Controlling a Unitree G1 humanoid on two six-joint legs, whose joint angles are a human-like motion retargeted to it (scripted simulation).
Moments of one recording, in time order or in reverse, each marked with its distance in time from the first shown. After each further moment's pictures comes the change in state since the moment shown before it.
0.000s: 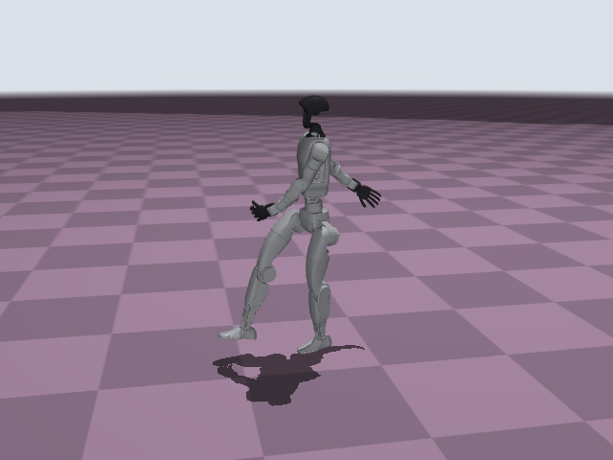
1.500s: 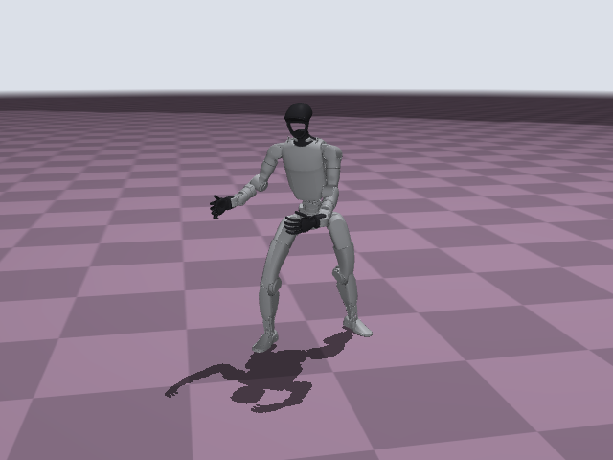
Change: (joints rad) left arm -0.091 0.241 0.572 -0.490 -0.037 -0.008 -0.321; right arm -1.009 -0.270 0.156 -1.077 1.149 -0.553 -0.010; waist -0.068 0.160 -0.083; left_leg -0.165 0.346 0.499 -0.168 0.171 -0.354; right_leg -0.247 -0.519 -0.140 0.565 -0.386 -0.051
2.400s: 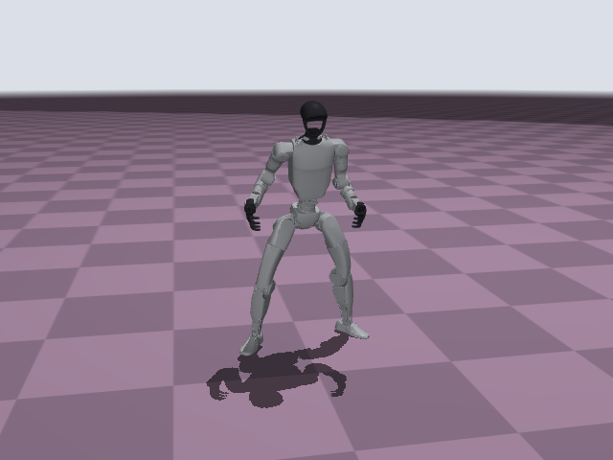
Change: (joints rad) left arm 0.588 0.015 -0.031 -0.453 -0.118 -0.064 0.170; right arm 0.810 0.262 -0.251 -0.466 -0.107 0.019 0.200; waist 0.373 -0.075 -0.007; left_leg -0.240 0.164 -0.093 0.207 0.070 0.000; right_leg 0.363 -0.030 -0.294 -0.206 0.069 0.062
